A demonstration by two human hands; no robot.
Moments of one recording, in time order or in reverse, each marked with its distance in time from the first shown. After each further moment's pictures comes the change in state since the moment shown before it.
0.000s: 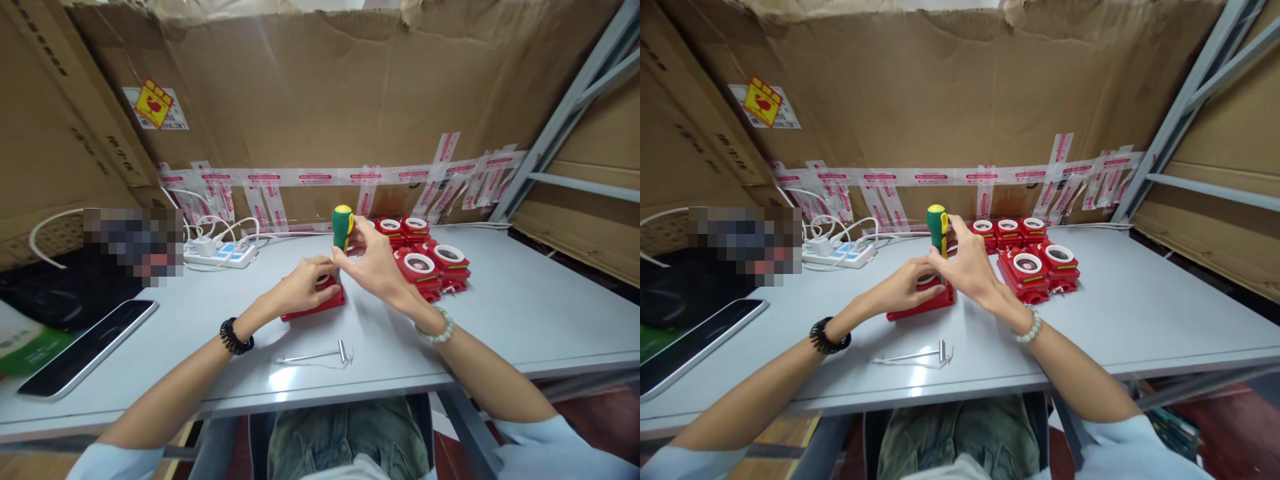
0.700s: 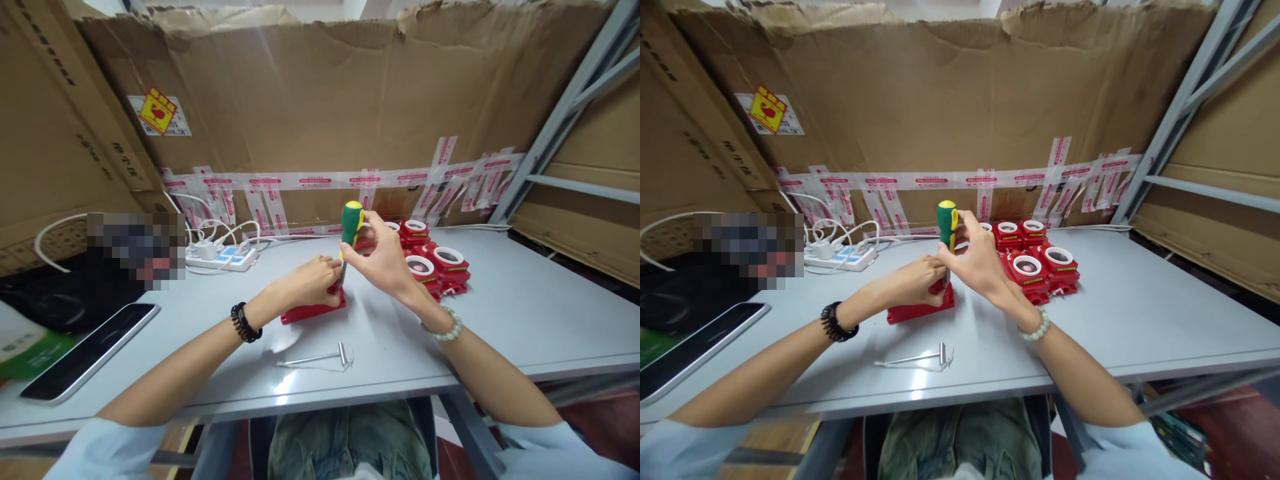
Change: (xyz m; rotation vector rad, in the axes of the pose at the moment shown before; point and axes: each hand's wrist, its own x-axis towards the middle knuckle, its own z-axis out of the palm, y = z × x) left_hand 0.026 0.010 -0.007 0.524 -0.265 0.091; right_hand 0.004 0.000 -0.014 -0.003 0.043 -0.016
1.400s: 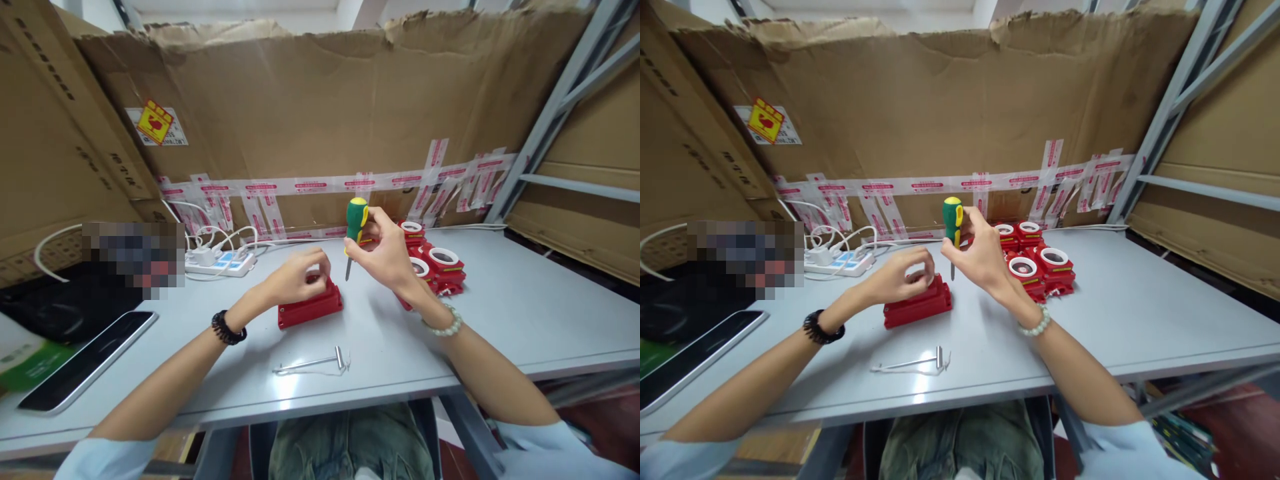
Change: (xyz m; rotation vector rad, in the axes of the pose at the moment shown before) left_hand -0.020 -0.015 -0.006 -0.517 0.395 -0.052; right_hand 0.005 0.006 -0.011 0.006 0.069 0.006
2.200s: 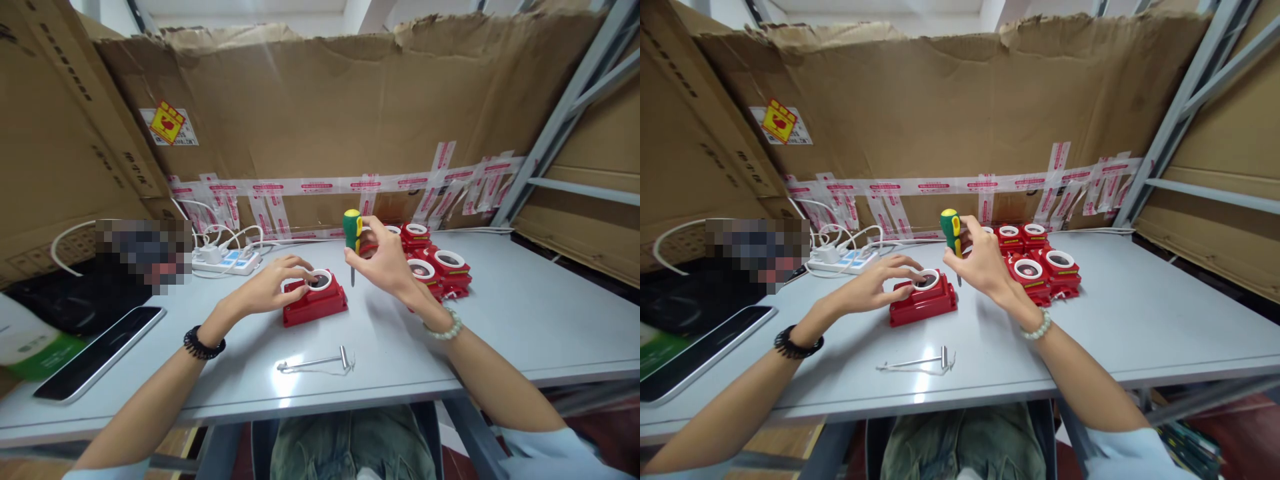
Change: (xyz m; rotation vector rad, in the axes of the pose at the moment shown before) left_hand -0.041 -0.013 -0.029 0.120 -0.201 -0.091; right_hand -0.004 0.001 0.005 -0.084 -0.070 -0.008
